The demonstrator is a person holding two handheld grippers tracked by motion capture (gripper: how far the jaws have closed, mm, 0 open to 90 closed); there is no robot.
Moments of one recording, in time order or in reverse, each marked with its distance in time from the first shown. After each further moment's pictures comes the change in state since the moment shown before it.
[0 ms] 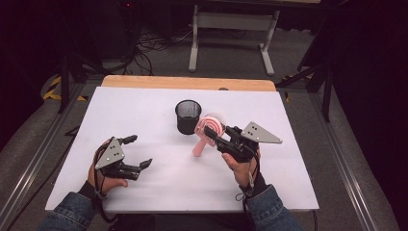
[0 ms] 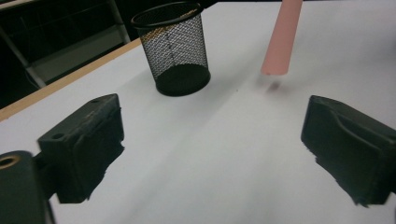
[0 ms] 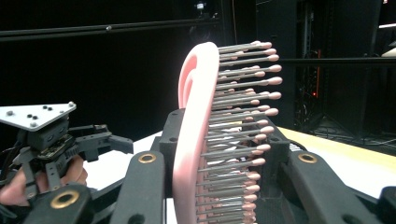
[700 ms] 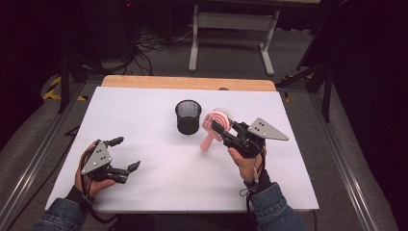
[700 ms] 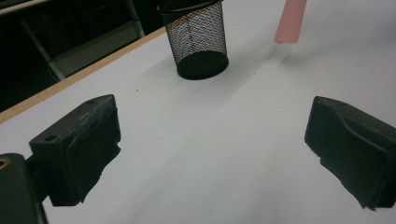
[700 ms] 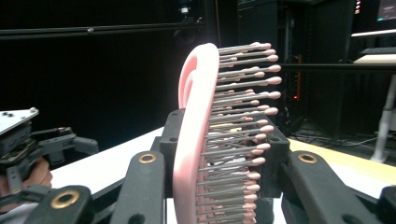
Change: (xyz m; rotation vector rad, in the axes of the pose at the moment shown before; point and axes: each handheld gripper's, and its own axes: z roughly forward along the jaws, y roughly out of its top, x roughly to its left) left arm 0.007 -0.013 -0.022 0.012 0.054 0.007; right arm -0.015 0.008 -0.007 -0.010 -0.063 -0.019
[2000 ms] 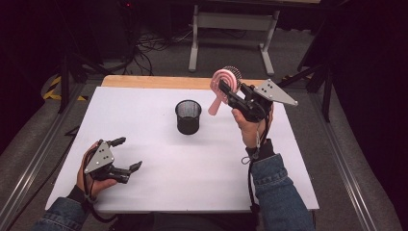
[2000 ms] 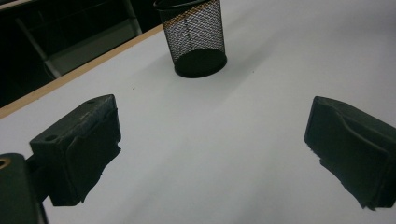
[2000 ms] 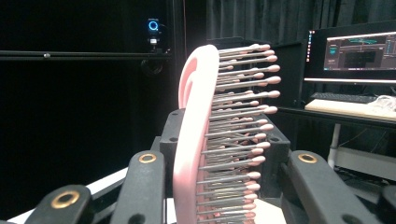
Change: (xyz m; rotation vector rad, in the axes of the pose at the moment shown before) left arm 0.001 -0.001 0.003 -0.001 -0.006 -0.009; right arm -0.029 0.079 0.034 -0.090 -0.126 -0.090
